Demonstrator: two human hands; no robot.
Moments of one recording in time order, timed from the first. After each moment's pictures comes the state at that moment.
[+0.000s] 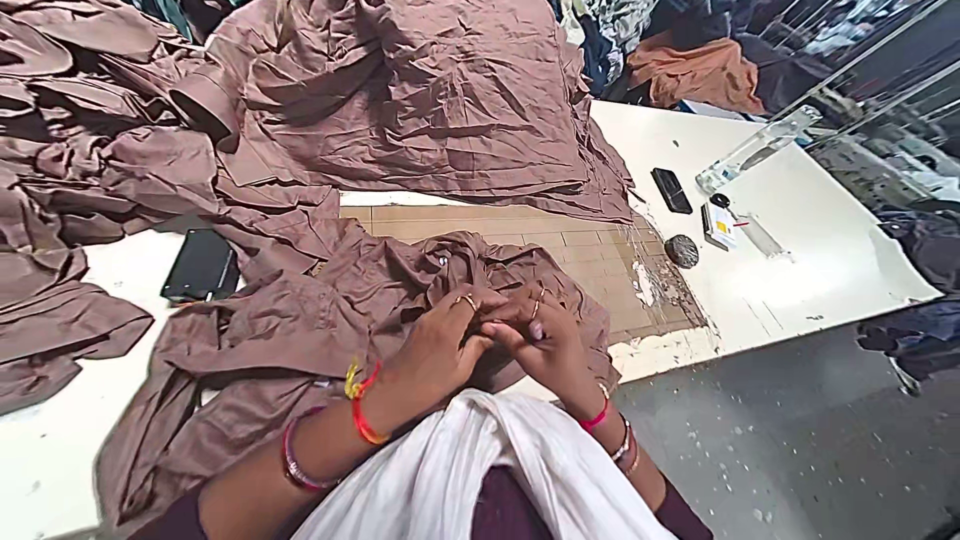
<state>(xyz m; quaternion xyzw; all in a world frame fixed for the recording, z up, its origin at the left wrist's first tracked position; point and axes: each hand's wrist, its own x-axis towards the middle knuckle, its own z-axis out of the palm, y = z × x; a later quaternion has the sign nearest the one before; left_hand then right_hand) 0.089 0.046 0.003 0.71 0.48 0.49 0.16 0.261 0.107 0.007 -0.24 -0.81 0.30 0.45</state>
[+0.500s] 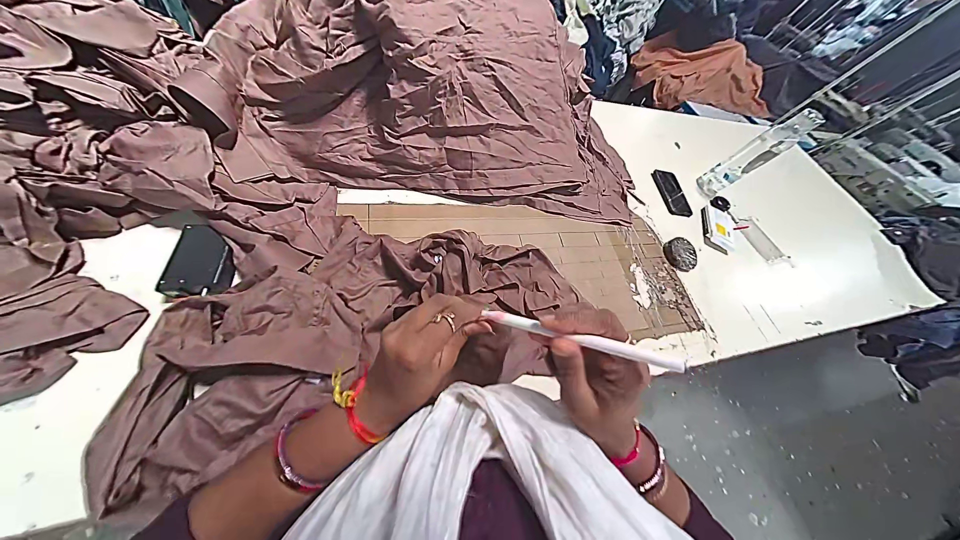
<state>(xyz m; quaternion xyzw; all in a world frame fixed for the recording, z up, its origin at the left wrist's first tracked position) 0.093 0.044 0.005 0.67 0.47 0.58 -0.05 0.279 0.086 0.039 -0.15 -0.76 0.29 0.57</state>
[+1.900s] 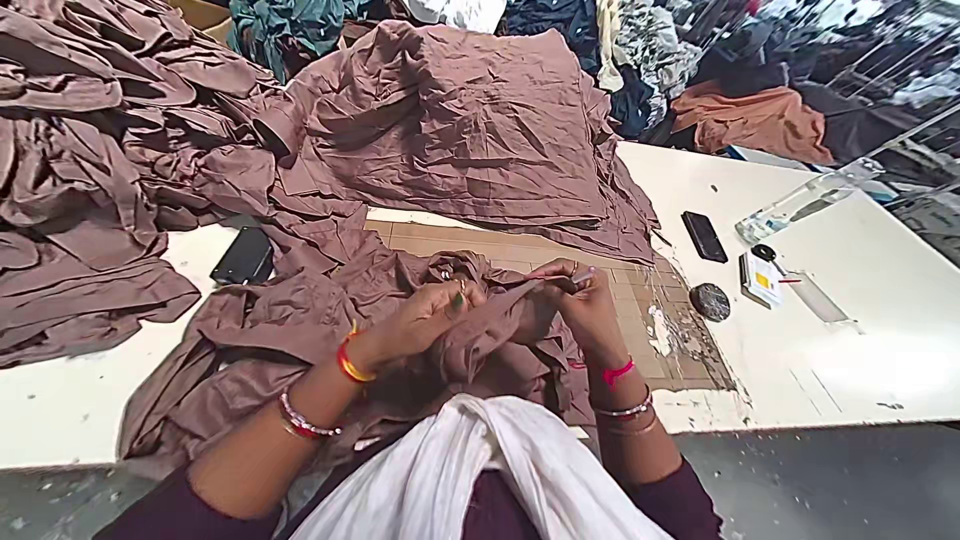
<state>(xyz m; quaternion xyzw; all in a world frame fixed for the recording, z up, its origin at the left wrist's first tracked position) 0.072 0.077 0.019 0.69 0.37 0.50 0.39 0.298 0.192 0.033 -0.22 -0.75 0.42 0.46</state>
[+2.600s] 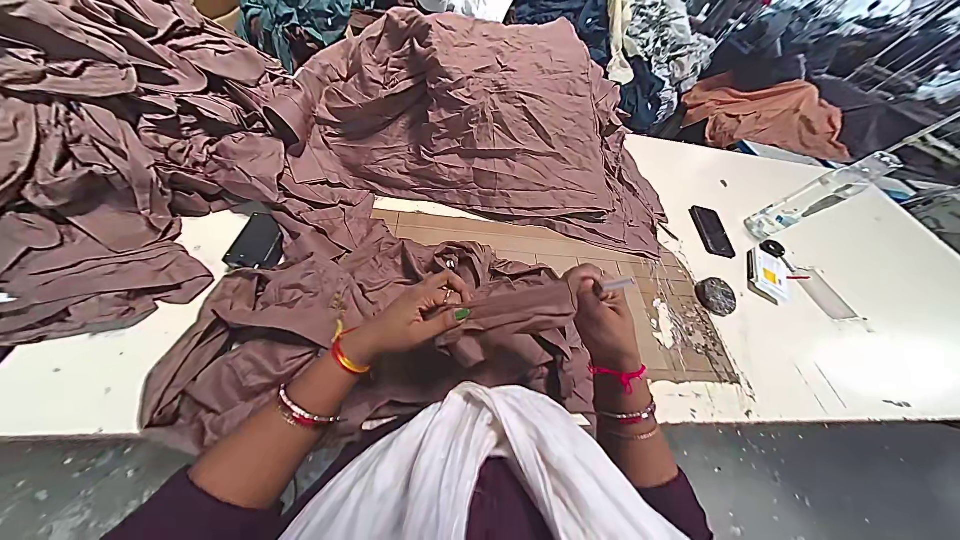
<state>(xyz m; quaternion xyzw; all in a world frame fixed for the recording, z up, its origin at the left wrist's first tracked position) 0.058 0.066 -0.018 0.70 0.36 0.52 0.35 0.318 0.182 0.011 -0.14 -0.67 0.54 0.49</state>
